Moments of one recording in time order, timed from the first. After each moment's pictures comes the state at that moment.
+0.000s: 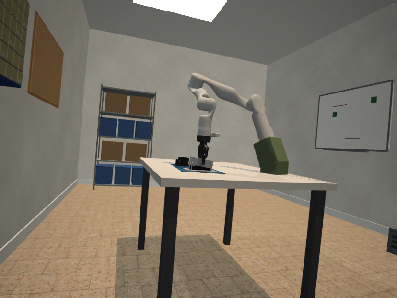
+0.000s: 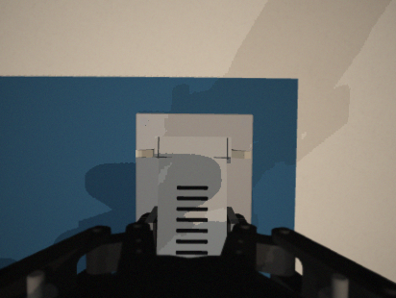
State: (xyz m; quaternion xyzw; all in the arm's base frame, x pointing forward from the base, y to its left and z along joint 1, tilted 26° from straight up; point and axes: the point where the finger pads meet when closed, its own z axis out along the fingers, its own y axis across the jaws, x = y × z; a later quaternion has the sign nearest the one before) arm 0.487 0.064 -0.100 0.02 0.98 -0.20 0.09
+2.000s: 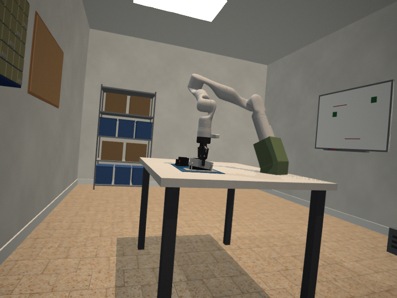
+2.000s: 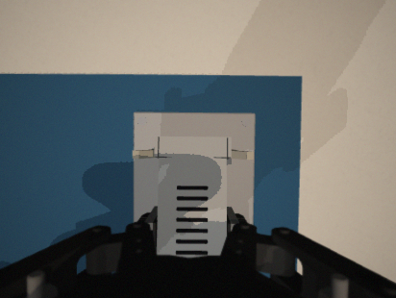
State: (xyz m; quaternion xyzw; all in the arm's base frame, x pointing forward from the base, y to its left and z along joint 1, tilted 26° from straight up) arm 0.489 0.061 -0.106 0.02 0.98 -0.20 0.09
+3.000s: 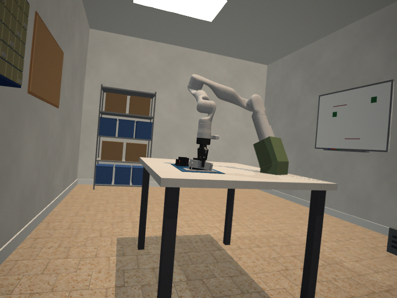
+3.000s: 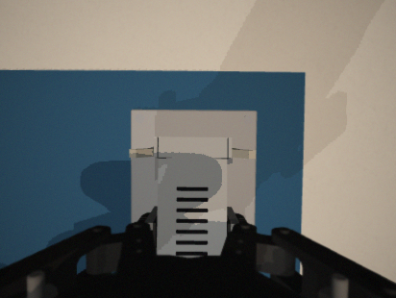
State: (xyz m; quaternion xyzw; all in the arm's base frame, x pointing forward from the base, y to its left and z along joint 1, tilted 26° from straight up) arm 0.491 0.059 -0.112 0.02 0.98 -0.20 0.10
